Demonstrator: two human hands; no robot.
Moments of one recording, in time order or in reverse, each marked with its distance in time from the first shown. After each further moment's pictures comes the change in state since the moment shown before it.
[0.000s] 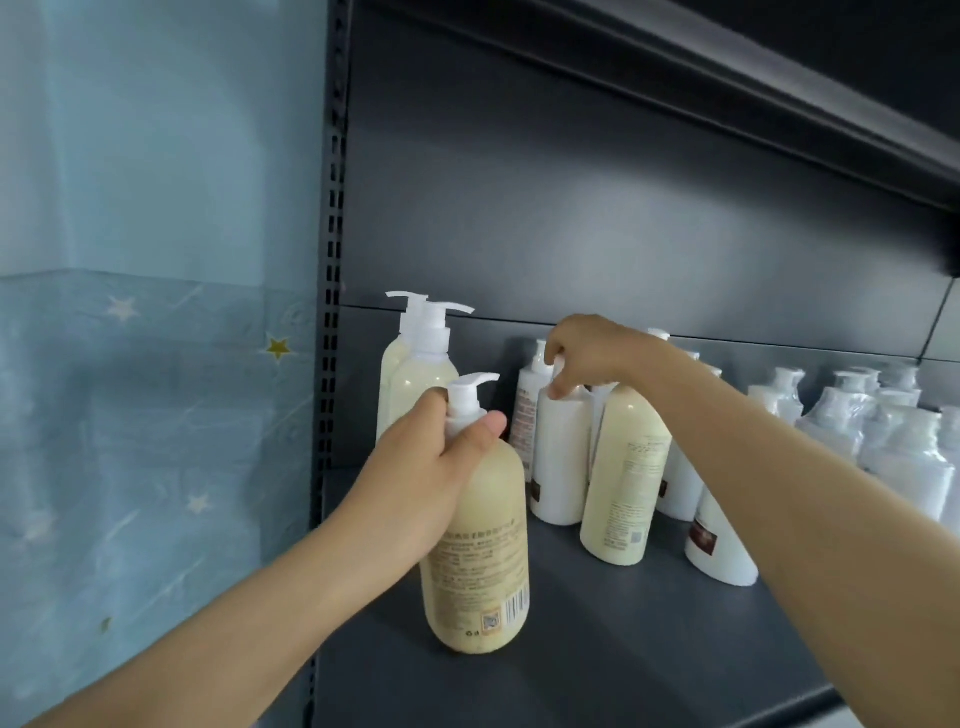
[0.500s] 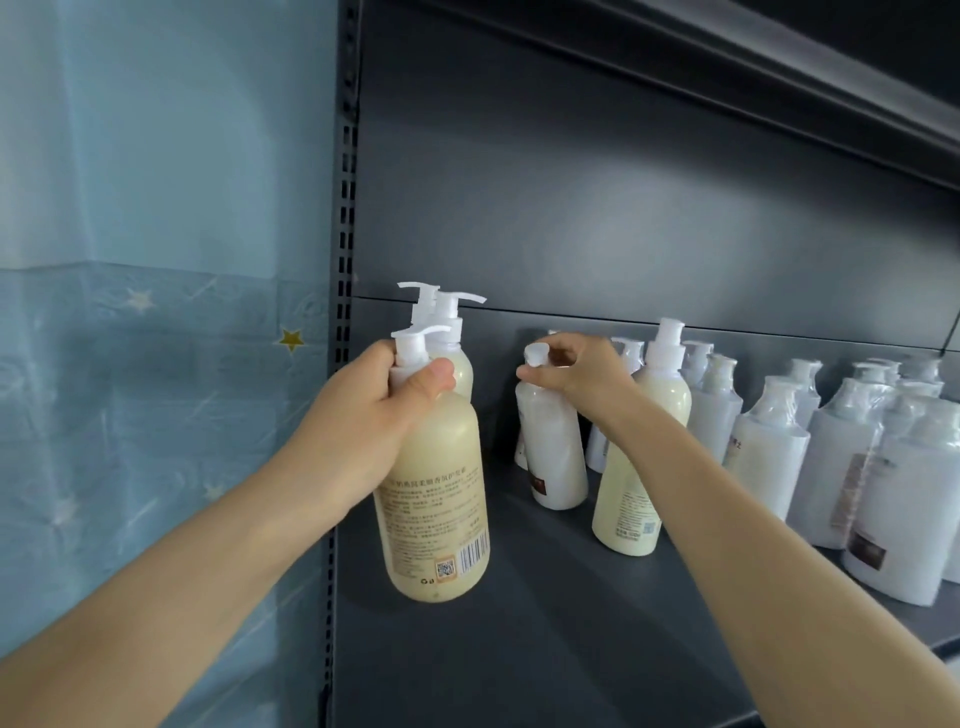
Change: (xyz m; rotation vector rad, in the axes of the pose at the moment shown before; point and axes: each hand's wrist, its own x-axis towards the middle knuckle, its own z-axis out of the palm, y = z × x) left_hand 0.014 -0.009 -0.035 -0.090 0.102 0.015; right_hand -0.020 -0.017 0.053 0.925 0.356 0.036
